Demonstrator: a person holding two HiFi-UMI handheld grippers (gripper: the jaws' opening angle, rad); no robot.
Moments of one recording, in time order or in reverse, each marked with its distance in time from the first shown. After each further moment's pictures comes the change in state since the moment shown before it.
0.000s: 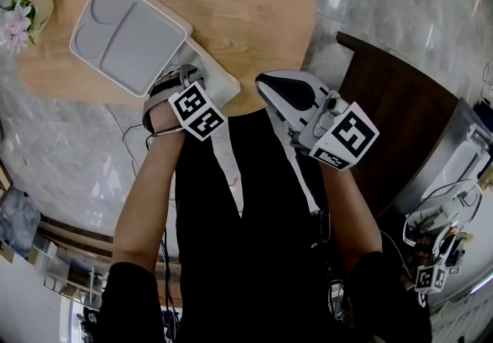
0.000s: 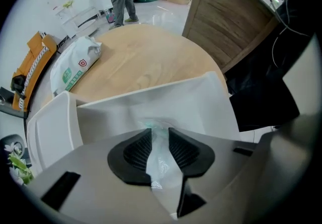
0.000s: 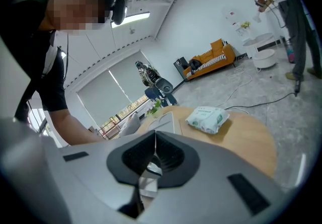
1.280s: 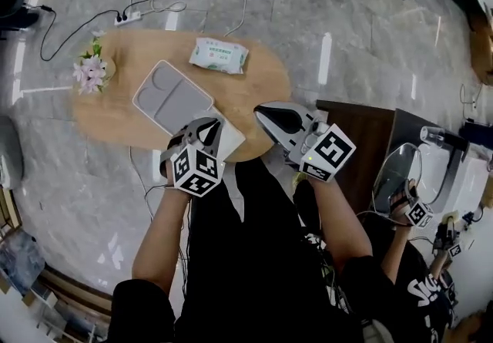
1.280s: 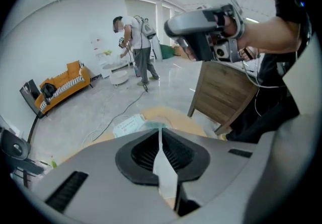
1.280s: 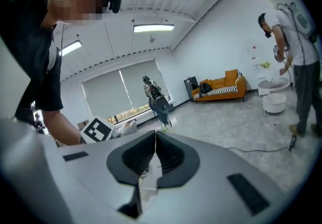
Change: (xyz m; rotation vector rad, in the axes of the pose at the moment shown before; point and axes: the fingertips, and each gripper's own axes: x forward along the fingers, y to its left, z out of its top) left arm -0.287 0.046 0.058 -0.130 -0.569 0.154; right arm -0.027 0.108 0.188 -0.260 -0.111 -0.035
